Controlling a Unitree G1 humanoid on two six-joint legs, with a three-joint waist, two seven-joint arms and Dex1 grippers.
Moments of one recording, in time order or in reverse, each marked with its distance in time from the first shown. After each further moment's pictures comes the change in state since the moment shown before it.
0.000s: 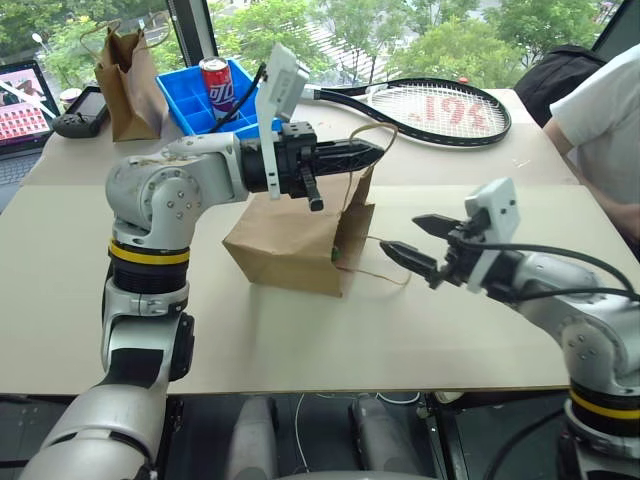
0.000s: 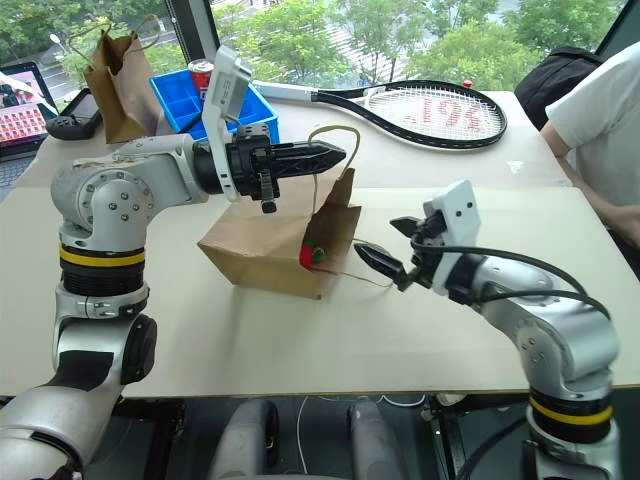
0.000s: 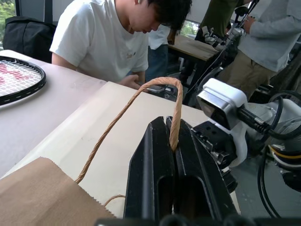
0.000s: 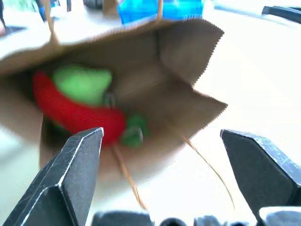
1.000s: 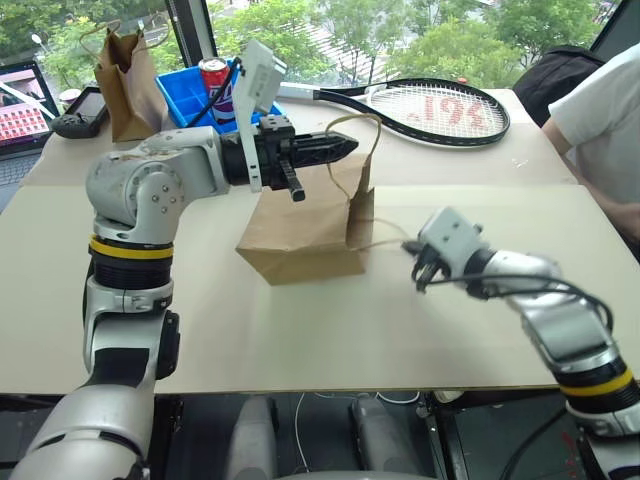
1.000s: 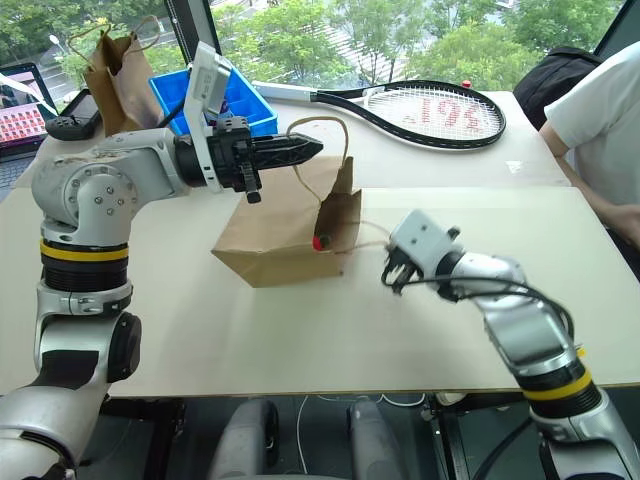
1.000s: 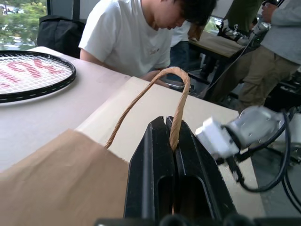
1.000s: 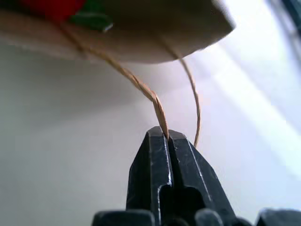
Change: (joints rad) left arm -0.013 0.089 0.002 0.074 0.046 -0.057 -0.017; right arm -0.200 -0.069 0.340 0.255 -0.565 -0.344 0.086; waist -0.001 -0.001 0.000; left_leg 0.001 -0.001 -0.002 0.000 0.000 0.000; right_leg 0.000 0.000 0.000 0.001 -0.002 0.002
